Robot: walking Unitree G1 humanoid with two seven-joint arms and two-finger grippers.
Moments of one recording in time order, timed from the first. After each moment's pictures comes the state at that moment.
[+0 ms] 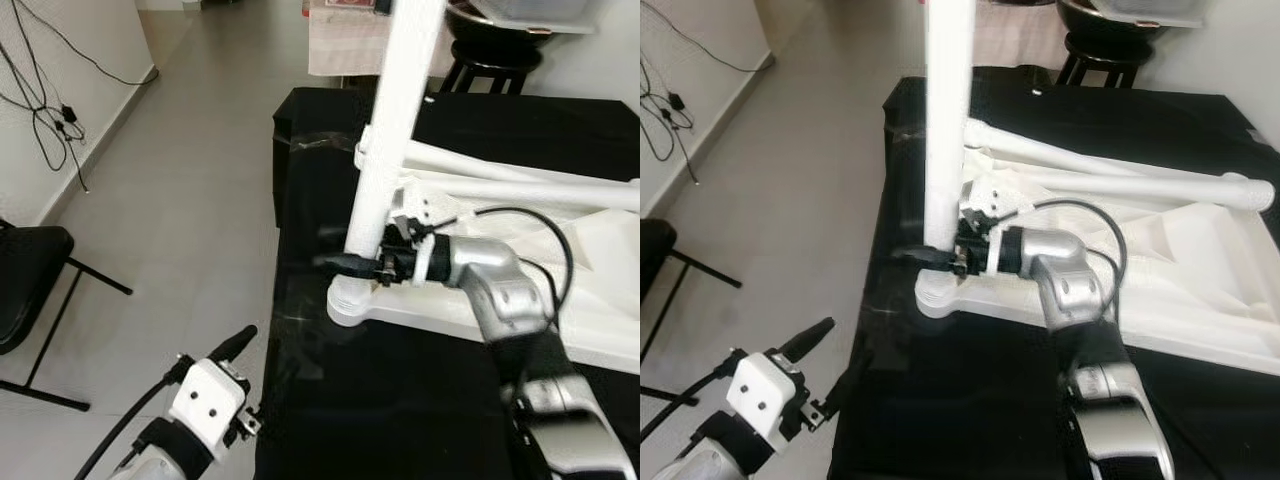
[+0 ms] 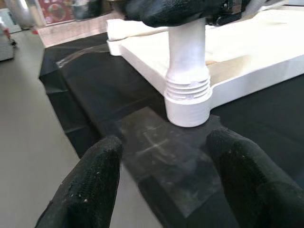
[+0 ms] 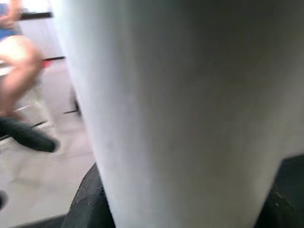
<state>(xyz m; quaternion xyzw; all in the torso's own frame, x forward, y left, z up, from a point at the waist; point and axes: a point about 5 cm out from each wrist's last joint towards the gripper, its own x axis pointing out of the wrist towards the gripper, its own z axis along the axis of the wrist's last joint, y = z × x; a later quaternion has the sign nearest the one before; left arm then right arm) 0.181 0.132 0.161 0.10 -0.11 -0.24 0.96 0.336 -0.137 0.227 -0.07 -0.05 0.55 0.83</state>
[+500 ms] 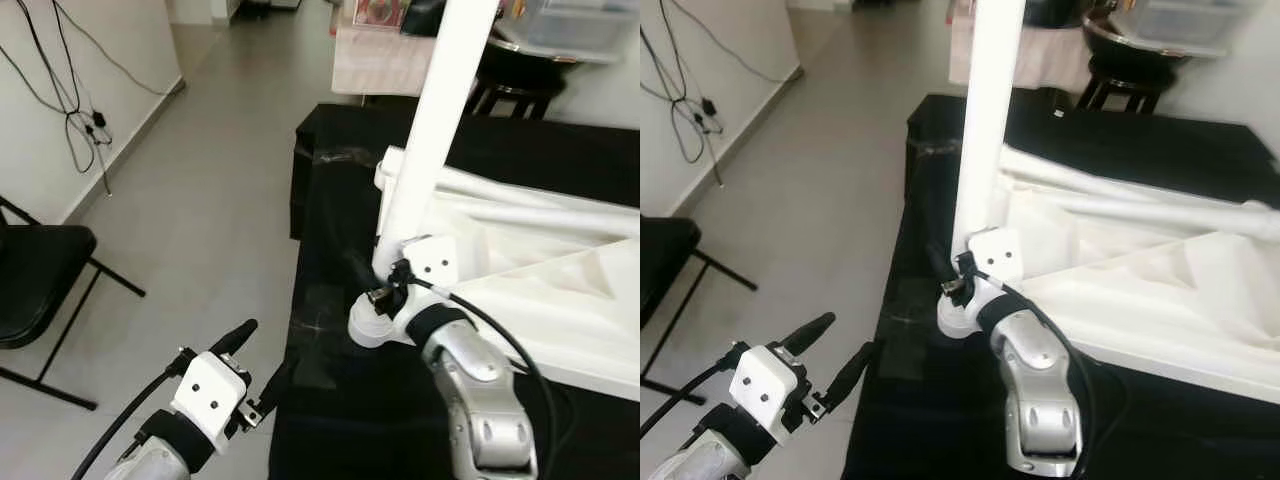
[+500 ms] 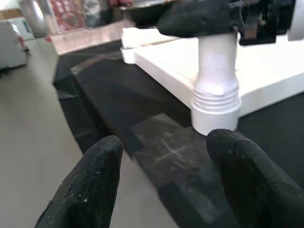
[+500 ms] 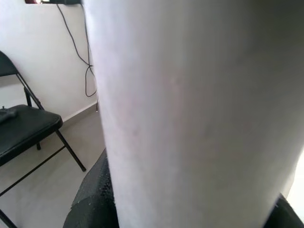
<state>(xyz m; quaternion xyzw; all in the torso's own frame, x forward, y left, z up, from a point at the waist) 0.190 0.132 0.159 0.10 -0.11 -0.24 0.96 0.284 -0.106 0.196 -0.04 -0.05 0.21 0.98</state>
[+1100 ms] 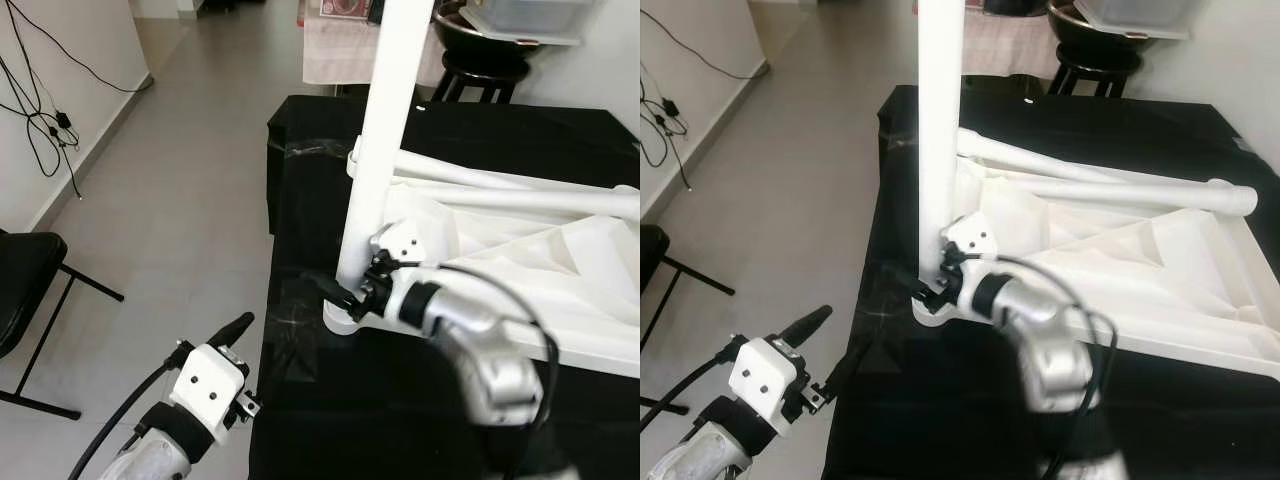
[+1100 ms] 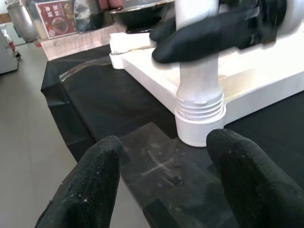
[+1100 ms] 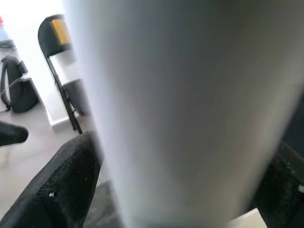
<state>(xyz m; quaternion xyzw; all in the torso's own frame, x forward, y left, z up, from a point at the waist) 0.192 0.132 0.161 0.10 -0.12 -0.23 0.96 0.315 -0.118 0.218 -0.09 -0.03 0.48 0.87</state>
